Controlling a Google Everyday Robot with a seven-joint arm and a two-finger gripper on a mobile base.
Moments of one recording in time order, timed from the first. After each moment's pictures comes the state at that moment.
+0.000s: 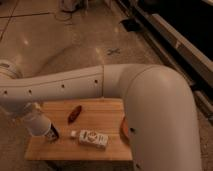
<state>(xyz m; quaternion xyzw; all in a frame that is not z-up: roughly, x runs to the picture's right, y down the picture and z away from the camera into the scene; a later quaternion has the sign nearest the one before) -0.326 0.110 0.603 -0.04 -0.27 -0.85 0.45</state>
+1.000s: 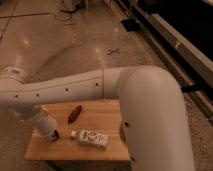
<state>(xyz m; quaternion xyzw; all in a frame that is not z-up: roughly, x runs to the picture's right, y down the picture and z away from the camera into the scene) -0.317 0.121 0.646 -0.06 -0.26 -0.85 0.46</state>
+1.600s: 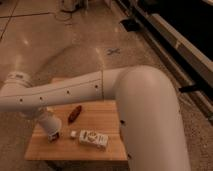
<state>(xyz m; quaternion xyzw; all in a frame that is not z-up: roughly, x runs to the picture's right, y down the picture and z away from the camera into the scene) -0.306 0.126 0.675 -0.07 -0.24 -0.85 0.47</state>
